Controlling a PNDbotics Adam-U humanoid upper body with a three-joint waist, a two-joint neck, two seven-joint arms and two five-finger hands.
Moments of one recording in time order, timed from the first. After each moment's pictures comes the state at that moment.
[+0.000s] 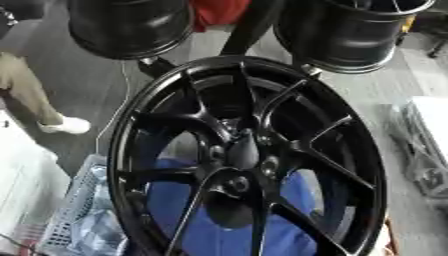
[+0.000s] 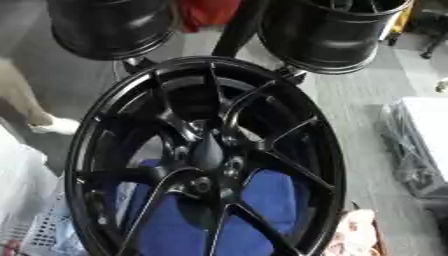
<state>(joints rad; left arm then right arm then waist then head) -0.43 0.47 -0.06 -1.99 0.28 0.11 0.15 0.03 -1.10 -0.13 -1.80 -0.50 0.58 -0.54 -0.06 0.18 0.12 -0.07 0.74</state>
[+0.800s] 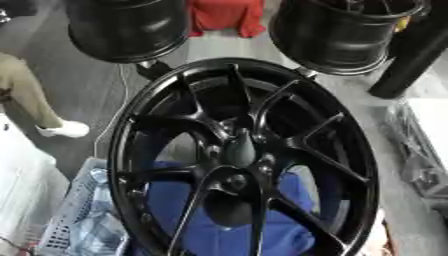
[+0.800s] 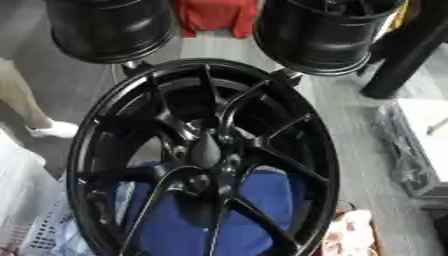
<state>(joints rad) -0.42 0.47 -0.06 -1.99 0.28 0.11 0.15 0.06 -1.08 -0.11 -1.72 -0.58 0.56 -0.55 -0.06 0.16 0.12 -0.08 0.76</state>
